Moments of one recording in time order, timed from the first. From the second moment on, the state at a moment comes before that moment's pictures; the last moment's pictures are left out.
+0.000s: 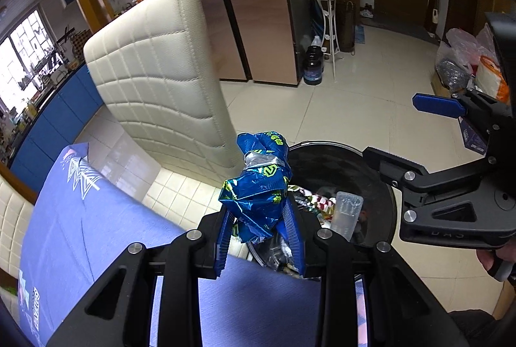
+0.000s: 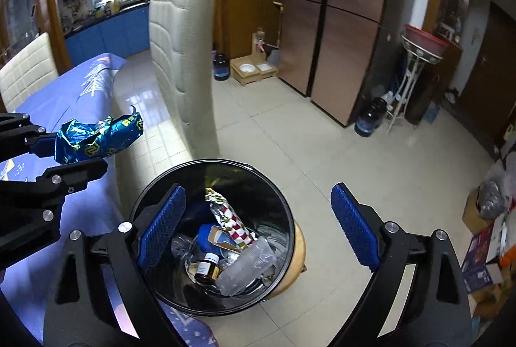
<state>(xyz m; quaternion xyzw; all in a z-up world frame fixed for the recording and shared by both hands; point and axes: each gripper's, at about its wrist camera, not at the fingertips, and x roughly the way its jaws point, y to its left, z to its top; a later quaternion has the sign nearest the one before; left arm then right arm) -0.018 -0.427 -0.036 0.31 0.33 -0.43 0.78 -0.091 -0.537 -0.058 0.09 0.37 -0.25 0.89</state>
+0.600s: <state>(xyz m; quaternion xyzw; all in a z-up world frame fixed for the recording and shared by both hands) -0.040 -0.460 -0.037 0.32 0.32 -0.45 0.77 -0.122 -0.567 -0.064 0.13 0.37 -0.29 0.87</state>
